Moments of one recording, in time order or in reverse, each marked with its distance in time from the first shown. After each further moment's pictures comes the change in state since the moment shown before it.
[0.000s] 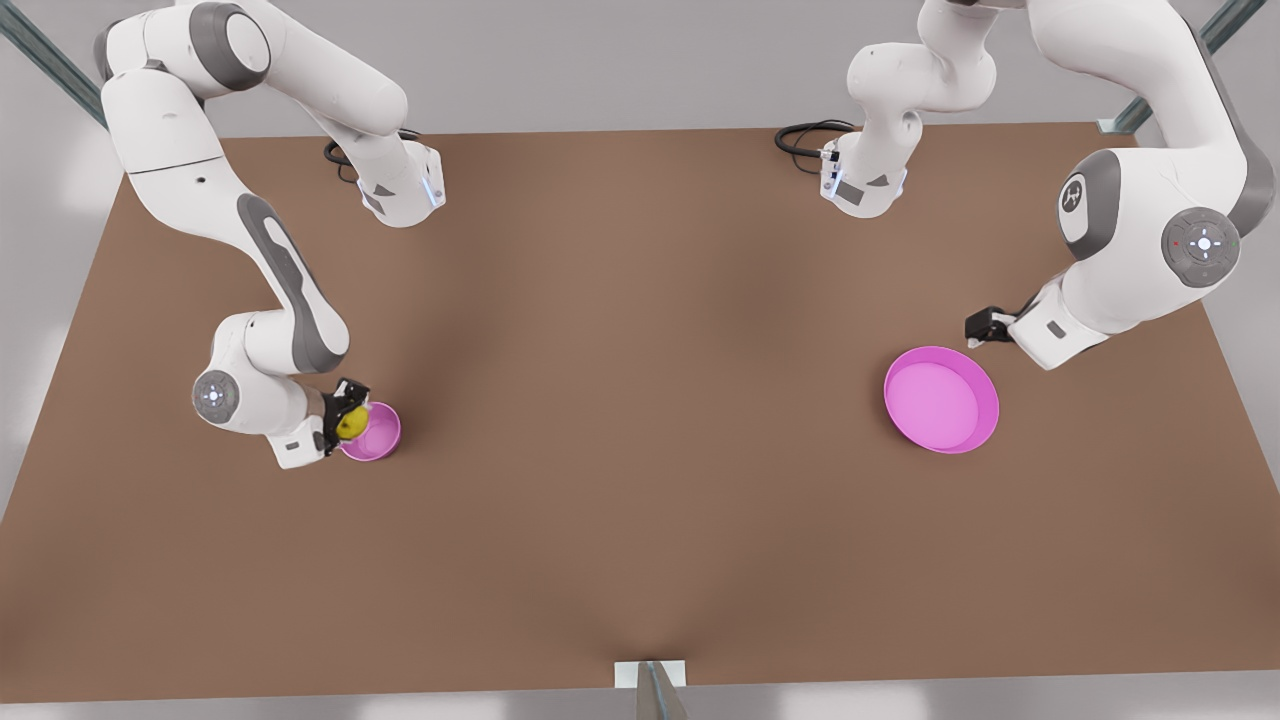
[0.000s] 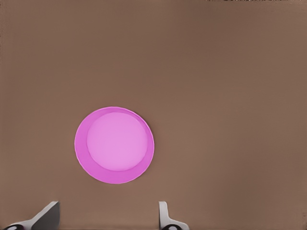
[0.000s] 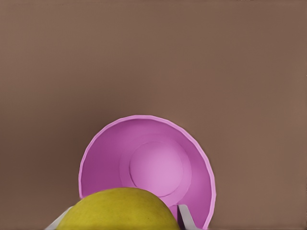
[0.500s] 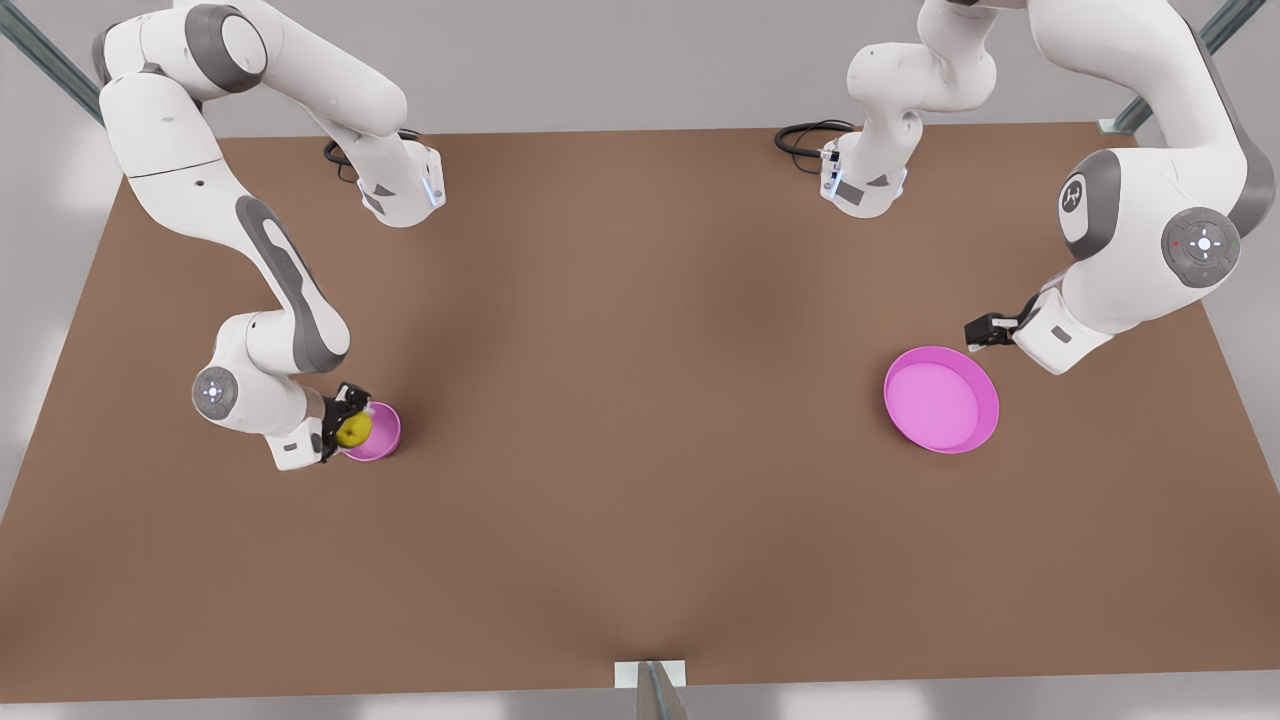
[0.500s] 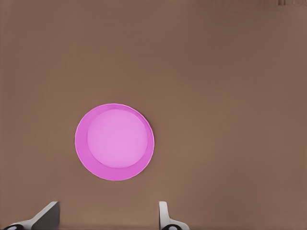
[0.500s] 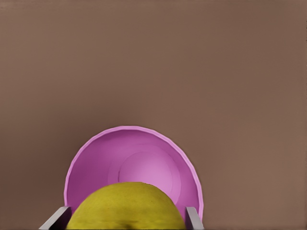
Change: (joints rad) left arm 0.000 0.000 0.000 0.000 0.000 0.000 -0.114; right arm -0.023 0.011 0.021 -0.014 0.000 0.070 0.019
